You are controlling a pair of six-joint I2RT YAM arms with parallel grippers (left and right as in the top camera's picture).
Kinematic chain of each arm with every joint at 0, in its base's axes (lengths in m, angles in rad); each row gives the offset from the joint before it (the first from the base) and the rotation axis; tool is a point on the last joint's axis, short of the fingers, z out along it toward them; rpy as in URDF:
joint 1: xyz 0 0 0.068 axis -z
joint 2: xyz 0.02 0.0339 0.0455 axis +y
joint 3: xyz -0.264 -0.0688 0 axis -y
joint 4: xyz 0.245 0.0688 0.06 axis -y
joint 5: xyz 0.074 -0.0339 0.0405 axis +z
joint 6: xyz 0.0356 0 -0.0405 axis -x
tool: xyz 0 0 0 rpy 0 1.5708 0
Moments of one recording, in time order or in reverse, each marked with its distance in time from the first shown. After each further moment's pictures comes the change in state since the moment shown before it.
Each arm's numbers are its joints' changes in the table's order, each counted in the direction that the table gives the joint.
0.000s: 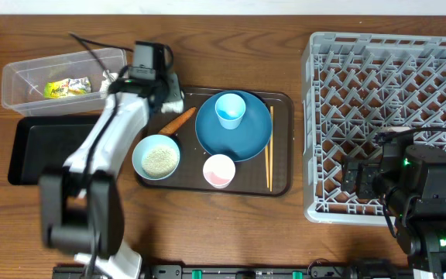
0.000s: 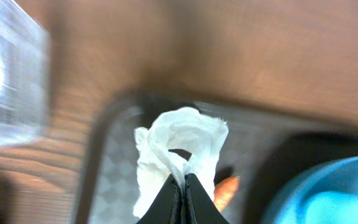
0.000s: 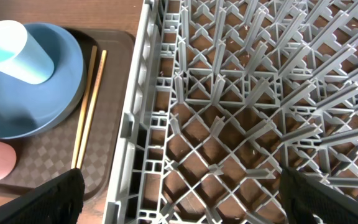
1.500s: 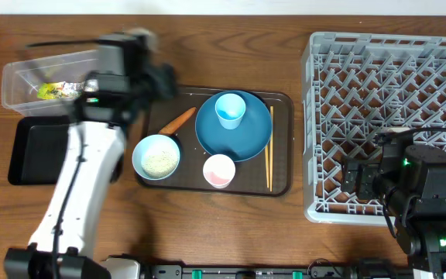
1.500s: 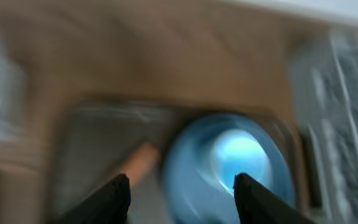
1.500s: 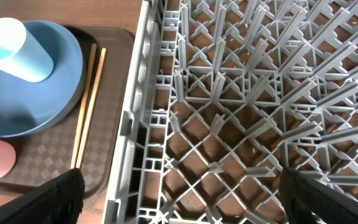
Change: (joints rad) left arm 0.030 -0.267 0.013 -0.175 -0.243 0.001; right arm 0.000 0.000 0.000 -0.007 0.000 0.000
